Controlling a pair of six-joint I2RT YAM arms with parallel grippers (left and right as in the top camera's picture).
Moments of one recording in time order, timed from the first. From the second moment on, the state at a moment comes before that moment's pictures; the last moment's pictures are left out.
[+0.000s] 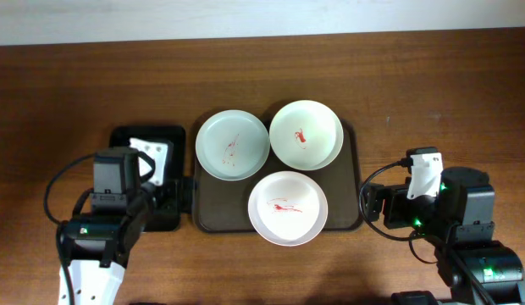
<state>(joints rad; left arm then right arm) -0.07 1.00 0.93 -0.79 0.15 0.01 0.03 0.75 0.87 -0.88 -0.25 0.08</state>
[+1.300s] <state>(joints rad) 0.13 1.64 0.99 -0.72 -0.01 -0.04 0.03 0.78 0.87 -0.89 -0.28 0.09</state>
